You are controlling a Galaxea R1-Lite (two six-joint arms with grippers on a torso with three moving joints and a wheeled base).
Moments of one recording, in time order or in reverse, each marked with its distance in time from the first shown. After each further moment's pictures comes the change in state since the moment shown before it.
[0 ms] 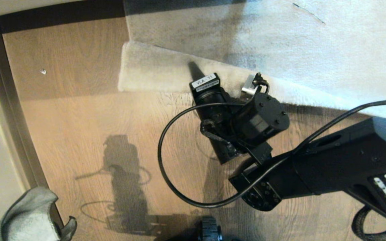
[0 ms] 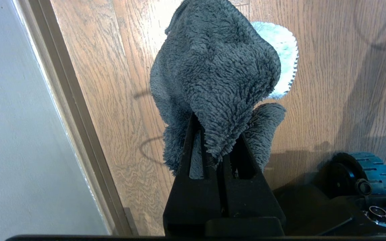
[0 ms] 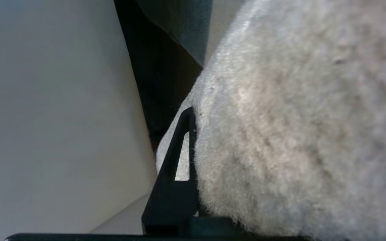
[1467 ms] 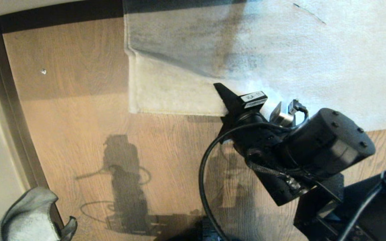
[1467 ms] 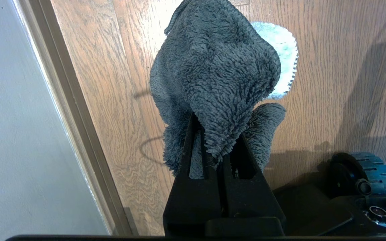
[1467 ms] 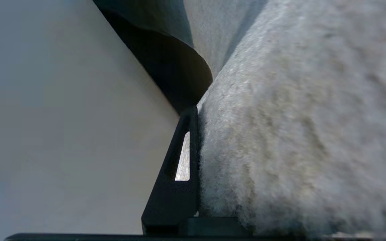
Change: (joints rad) left arm 0.000 0.000 0.000 0.000 0.000 0.000; right arm 0.033 -0.293 0.477 0.001 -0.029 0.462
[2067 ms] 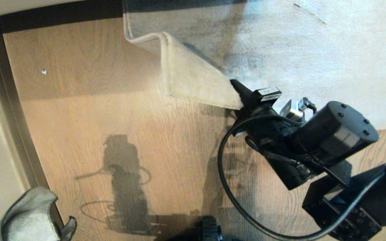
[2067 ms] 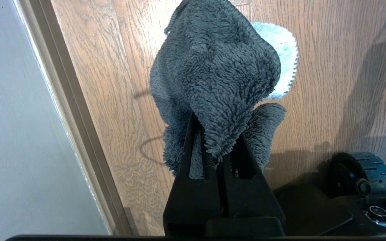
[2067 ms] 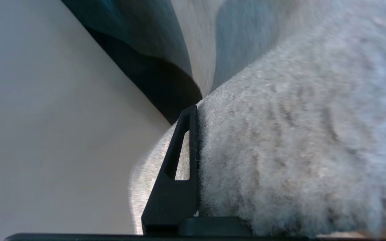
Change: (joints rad) left arm 0.000 0.000 0.000 0.000 0.000 0.000; right arm -0.140 -0.010 0.030 -0.001 0.053 0.071
